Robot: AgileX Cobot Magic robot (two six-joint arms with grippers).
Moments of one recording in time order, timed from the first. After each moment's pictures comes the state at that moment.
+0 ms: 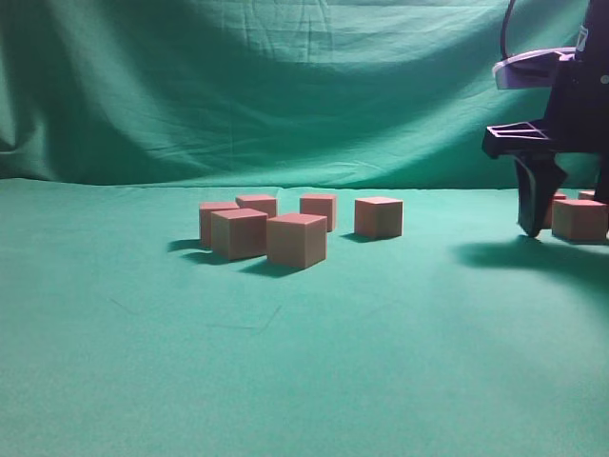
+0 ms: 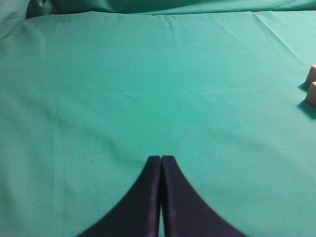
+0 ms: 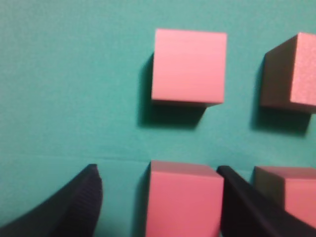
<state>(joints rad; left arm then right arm) -0.01 -0.01 0.02 0.02 0.35 0.01 0.28 1.89 -1.11 -0.18 0.49 0.25</state>
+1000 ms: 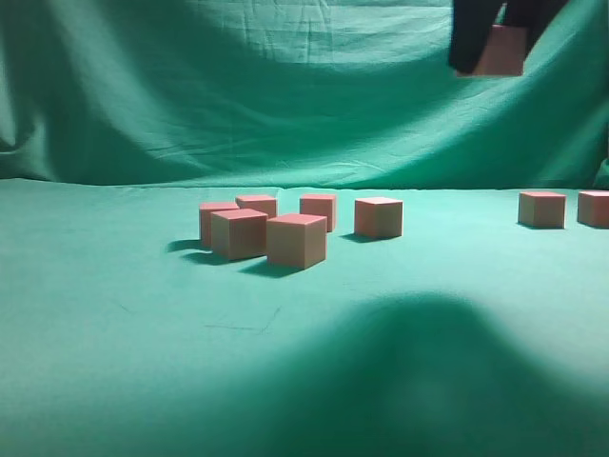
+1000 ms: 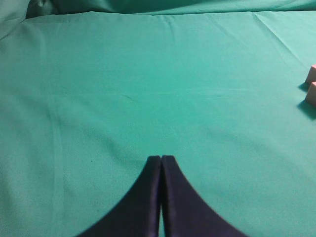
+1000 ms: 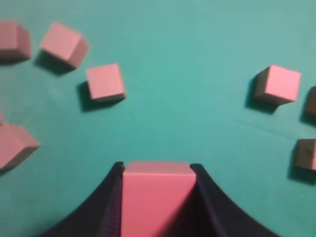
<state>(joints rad) -0.01 -0.01 0.02 0.02 0.35 0.01 0.60 1.56 -1.17 -0.17 0.84 0.25</state>
